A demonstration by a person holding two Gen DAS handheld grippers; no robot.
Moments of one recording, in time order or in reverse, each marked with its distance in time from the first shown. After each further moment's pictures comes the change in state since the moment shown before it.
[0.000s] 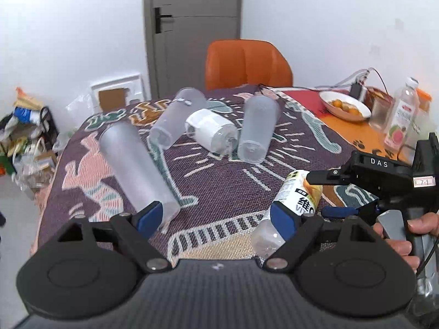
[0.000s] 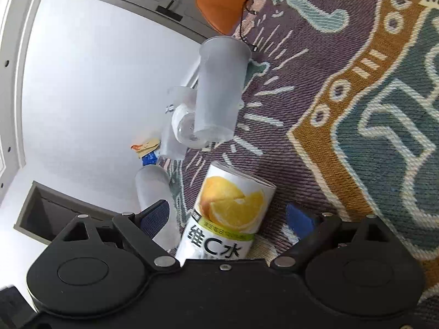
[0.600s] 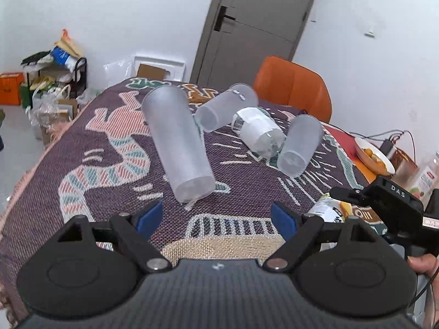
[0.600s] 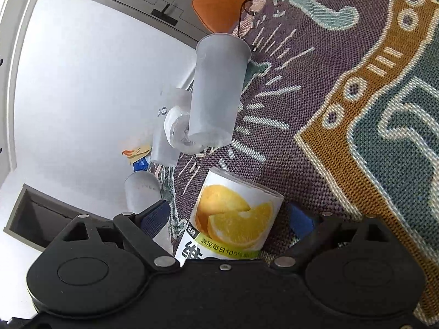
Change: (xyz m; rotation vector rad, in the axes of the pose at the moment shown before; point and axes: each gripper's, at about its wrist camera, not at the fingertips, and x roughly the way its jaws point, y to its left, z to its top) left arm 0.013 0.052 -0.041 -0.344 -0.060 0.035; right arm 0.034 0.008 -0.001 -0.017 -0.040 -0.046
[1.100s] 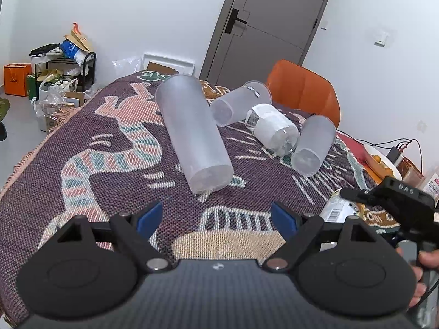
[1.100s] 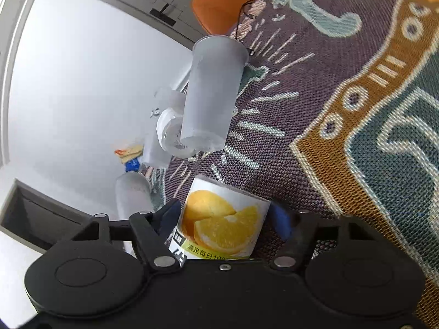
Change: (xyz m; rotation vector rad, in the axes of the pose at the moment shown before) left arm 0.013 0.016 -0.019 -0.036 -0.018 0.013; right arm 0.009 -0.005 0.007 -0.004 -0.008 -0.023
